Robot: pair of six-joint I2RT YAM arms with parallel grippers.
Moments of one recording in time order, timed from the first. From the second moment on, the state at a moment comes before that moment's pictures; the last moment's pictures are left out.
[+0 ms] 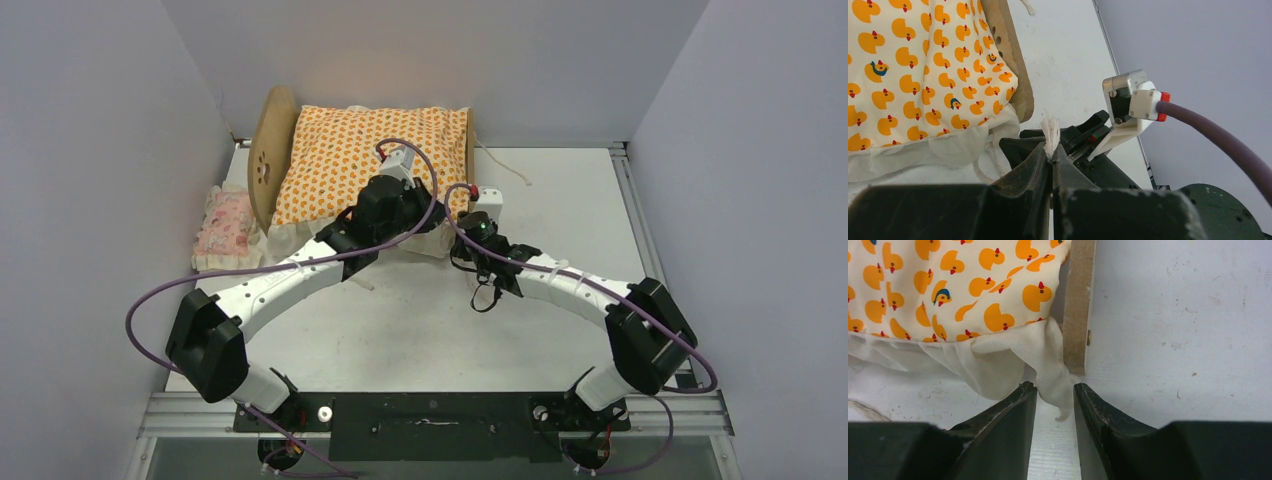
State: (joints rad) left arm -0.74 1.49 1.18 0.00 -0.04 -0.77; right arm 0.71 1.51 0.93 -0.06 0.44 0.48
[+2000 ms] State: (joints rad) left arm -0.73 1.52 1.17 0.08 -0.02 -0.78; right arm 0.56 1.36 0.49 0.32 0.06 0.34
